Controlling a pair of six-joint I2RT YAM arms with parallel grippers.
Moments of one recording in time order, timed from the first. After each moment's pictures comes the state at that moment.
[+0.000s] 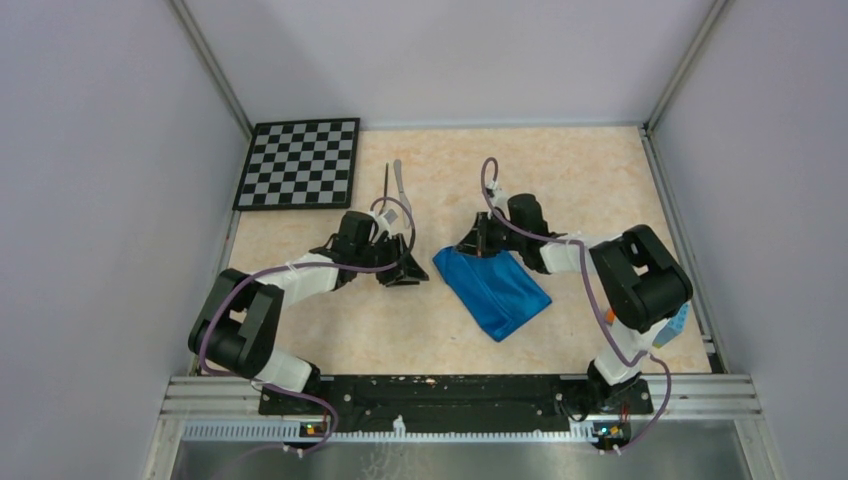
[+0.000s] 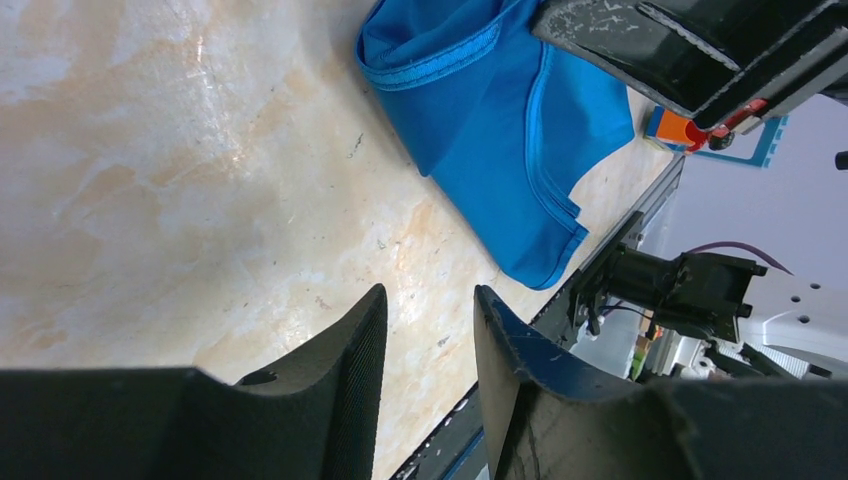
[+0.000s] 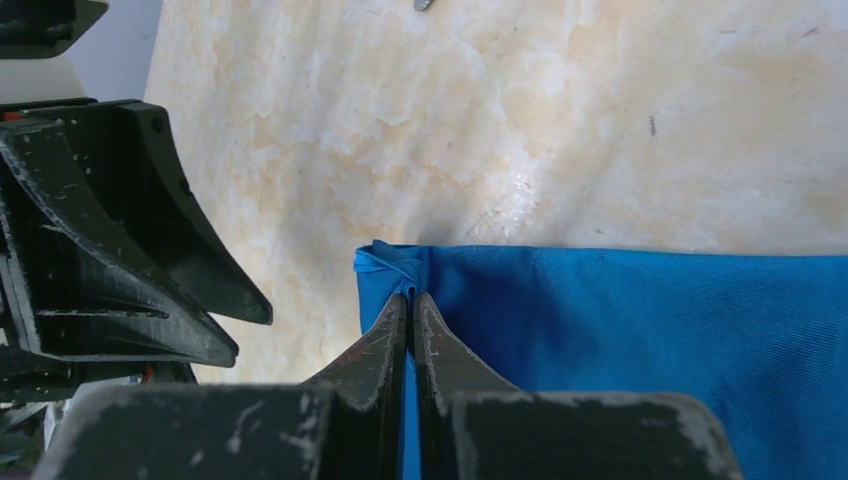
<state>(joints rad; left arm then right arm) -0.41 1.49 0.67 0.02 0.62 -0.72 0.47 1.75 0.79 0.44 -0.56 0.52</state>
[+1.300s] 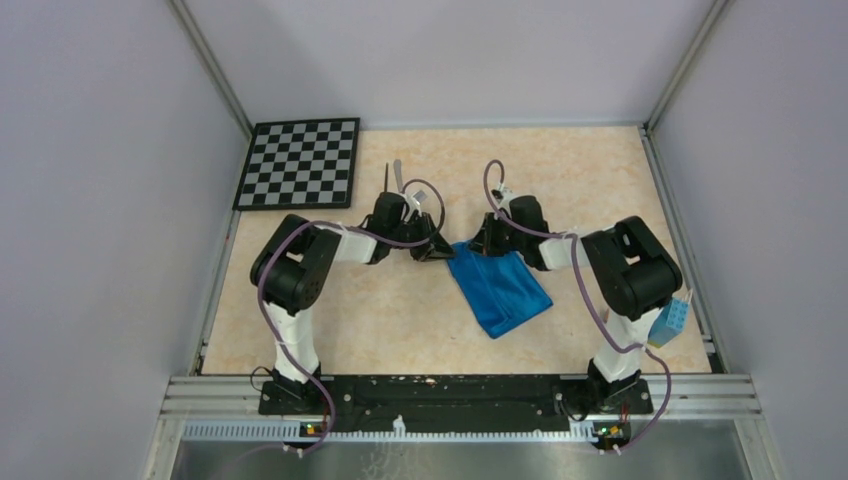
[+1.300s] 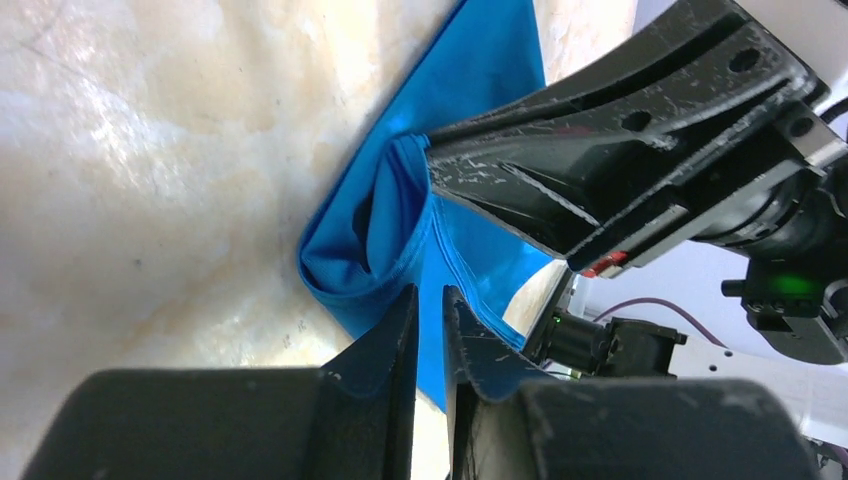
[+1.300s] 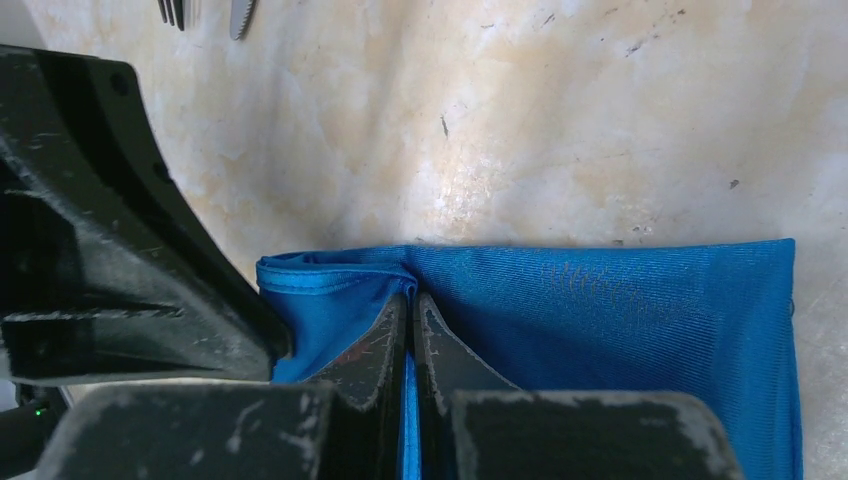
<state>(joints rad) -0.47 1.93 0.94 0.36 0.71 -0.91 0.43 1.84 0.81 0.40 -0.40 0.49</state>
